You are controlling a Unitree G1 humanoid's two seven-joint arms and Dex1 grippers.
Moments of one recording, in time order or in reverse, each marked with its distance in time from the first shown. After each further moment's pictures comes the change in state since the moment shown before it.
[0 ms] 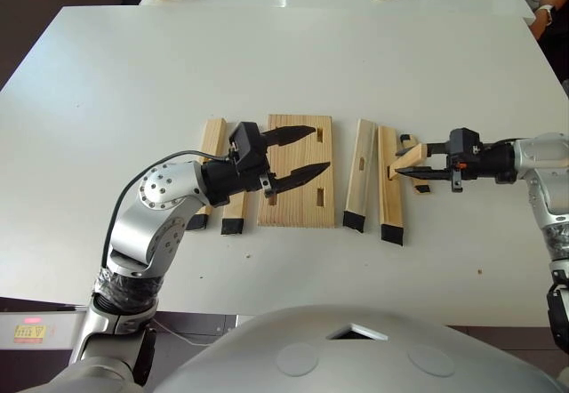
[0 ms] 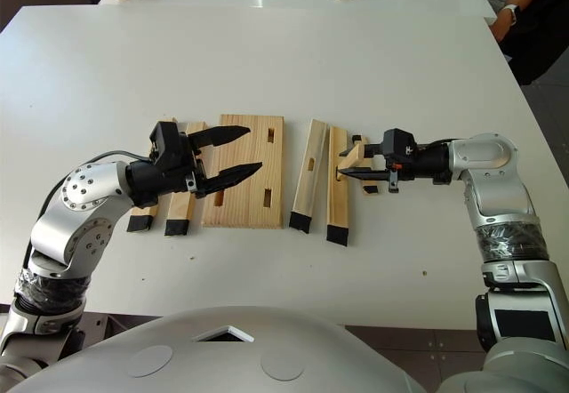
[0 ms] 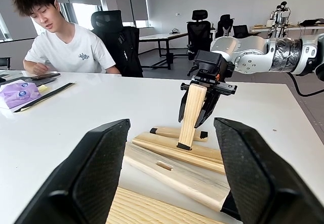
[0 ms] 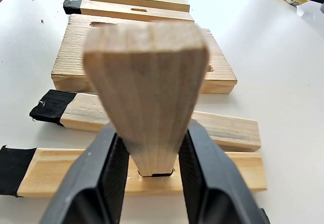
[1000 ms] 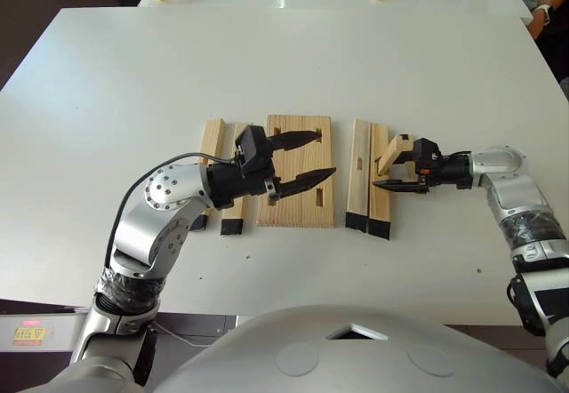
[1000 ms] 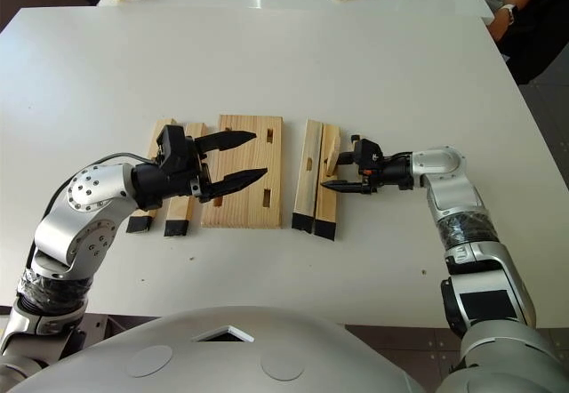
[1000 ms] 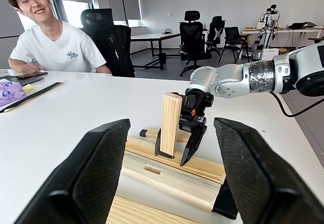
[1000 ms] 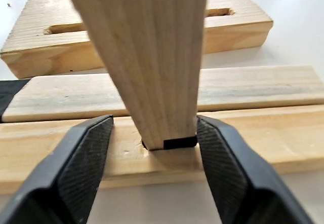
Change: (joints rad) left arm -0.013 -0.001 -0.025 -0.004 -0.014 0.021 -0.012; right arm -0.089 0.156 0.125 0.323 -0.110 -0.078 -0.083
